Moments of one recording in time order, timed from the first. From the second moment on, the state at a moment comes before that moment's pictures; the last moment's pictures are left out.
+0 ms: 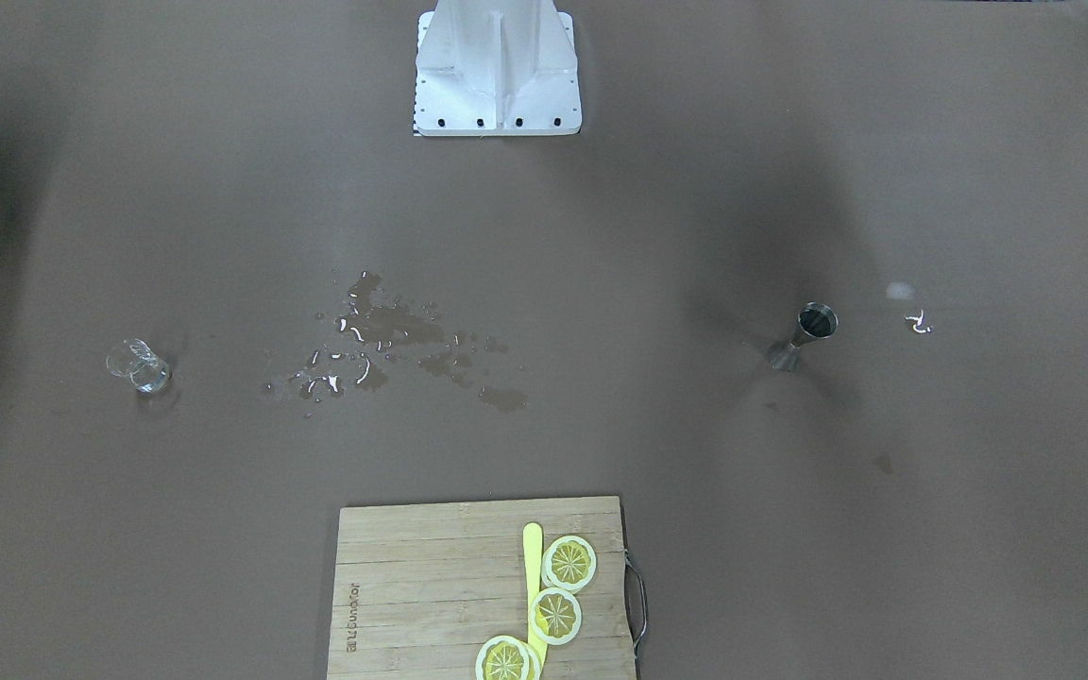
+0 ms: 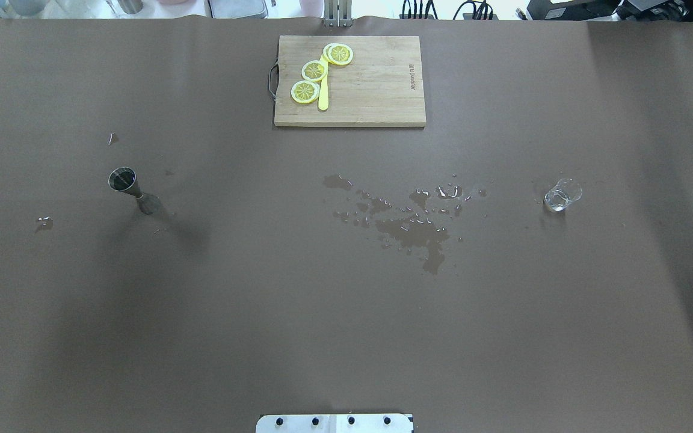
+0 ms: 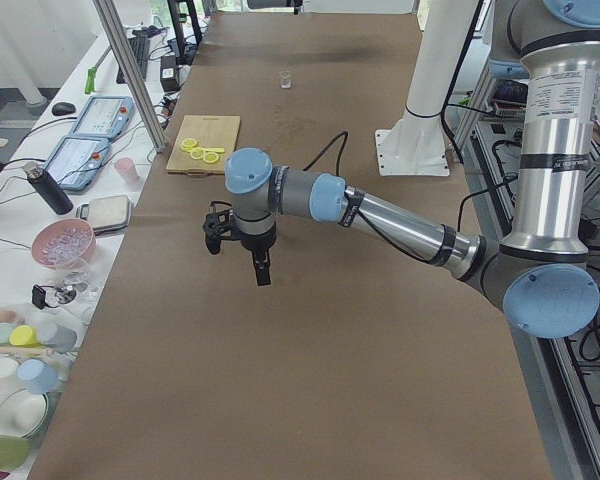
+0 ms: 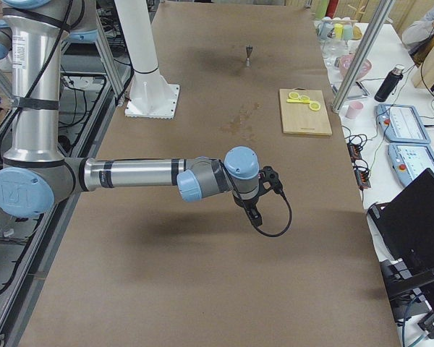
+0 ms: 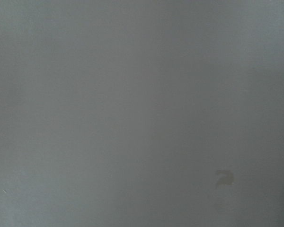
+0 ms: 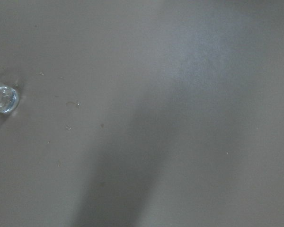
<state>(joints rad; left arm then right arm) -1.45 -1.58 -1.96 -1.33 -2.37 -0.40 1.48 -1.67 1.73 -1.27 2.40 -0.15</state>
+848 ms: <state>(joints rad) -1.13 -1.58 -2.14 -1.43 -2.37 -0.82 1.42 -1.64 1.74 -1.07 2.45 -0.17</state>
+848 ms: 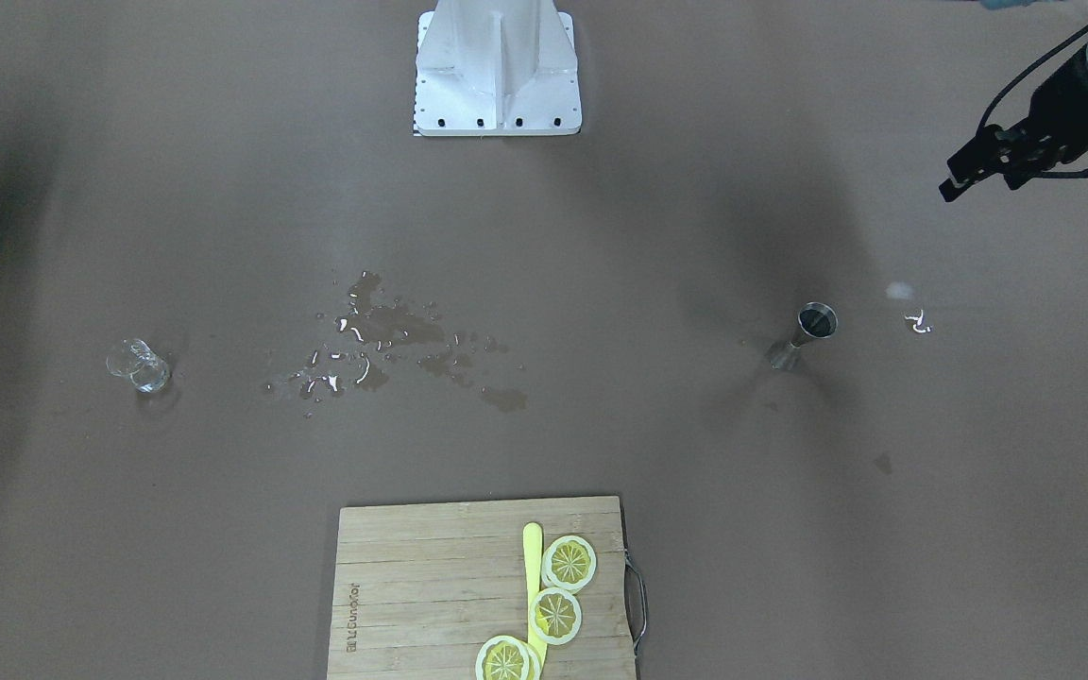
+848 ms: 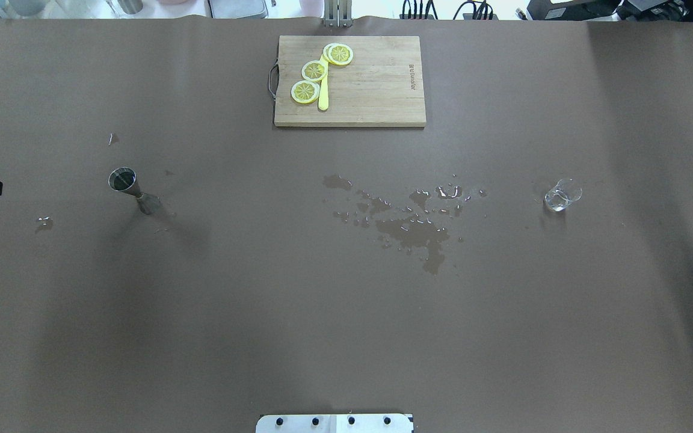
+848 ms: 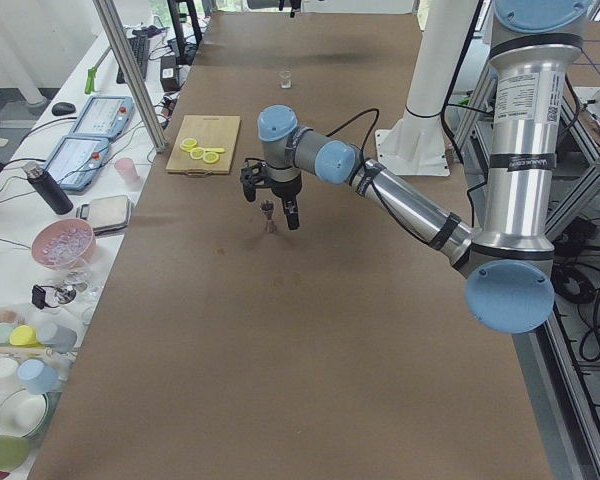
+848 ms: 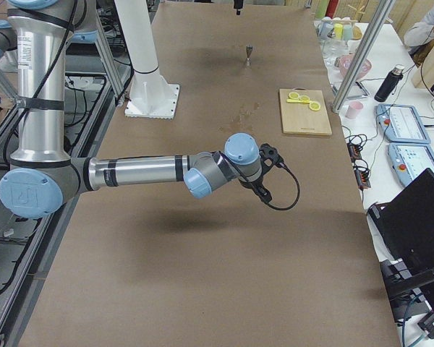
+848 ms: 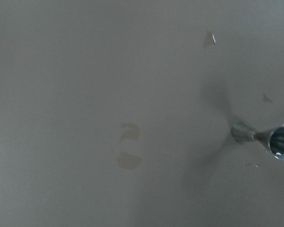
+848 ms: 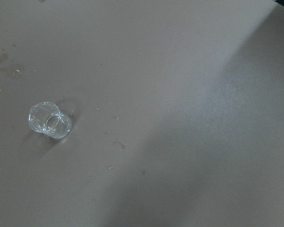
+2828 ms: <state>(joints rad) -0.38 -1.45 -2.43 -1.54 -1.63 -1.61 1.40 -1.54 1.39 -0.66 2.90 -0.62</state>
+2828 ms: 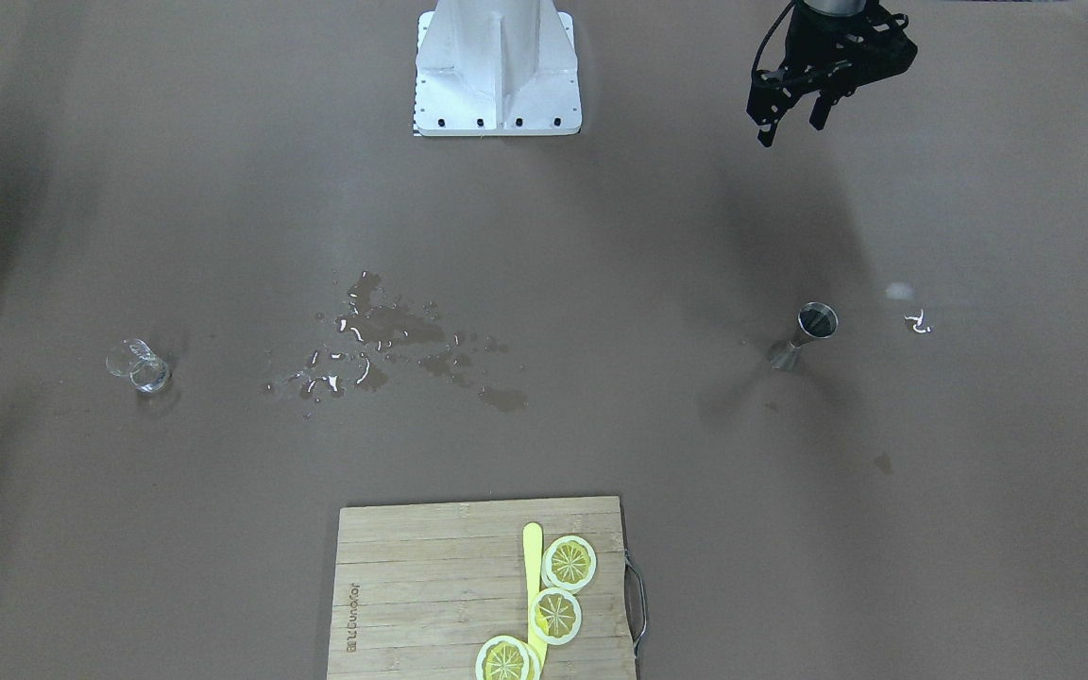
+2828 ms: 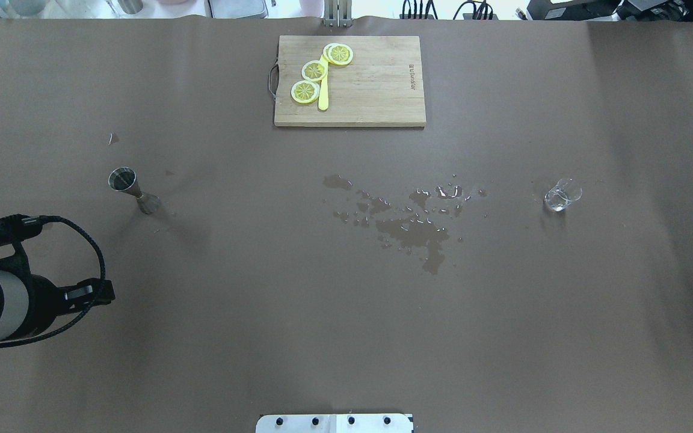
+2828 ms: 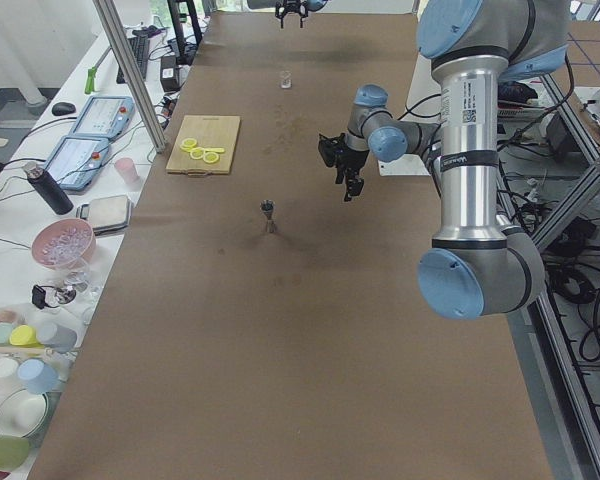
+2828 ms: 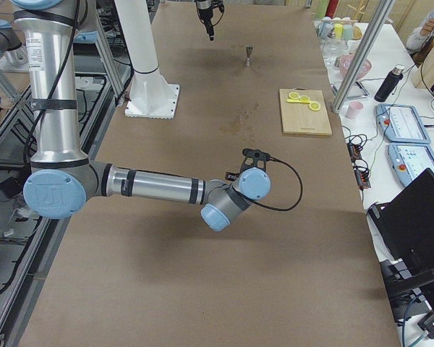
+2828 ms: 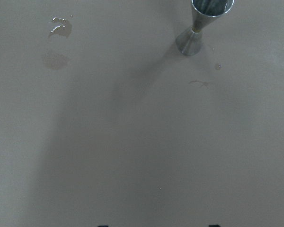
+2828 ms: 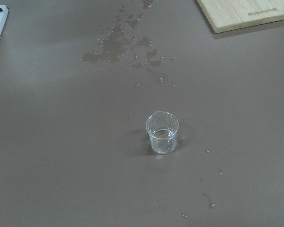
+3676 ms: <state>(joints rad) -0.21 -1.52 -2.24 -1.62 -1.13 -1.76 1.38 -1.48 1.29 -0.60 2.97 -0.59</state>
